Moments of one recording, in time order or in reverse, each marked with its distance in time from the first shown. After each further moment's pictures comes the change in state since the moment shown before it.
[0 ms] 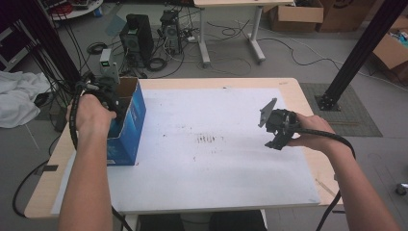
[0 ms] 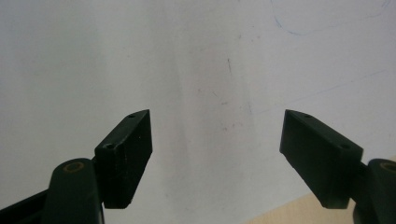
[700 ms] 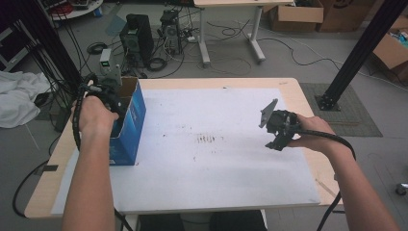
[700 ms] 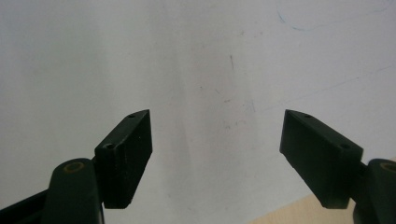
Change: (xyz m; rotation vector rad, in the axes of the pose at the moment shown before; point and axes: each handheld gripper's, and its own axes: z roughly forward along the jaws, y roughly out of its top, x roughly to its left) left arm -0.004 0.002 0.007 0.002 0.016 0.001; right arm 0.000 -0.003 0.003 -0.004 0.007 0.009
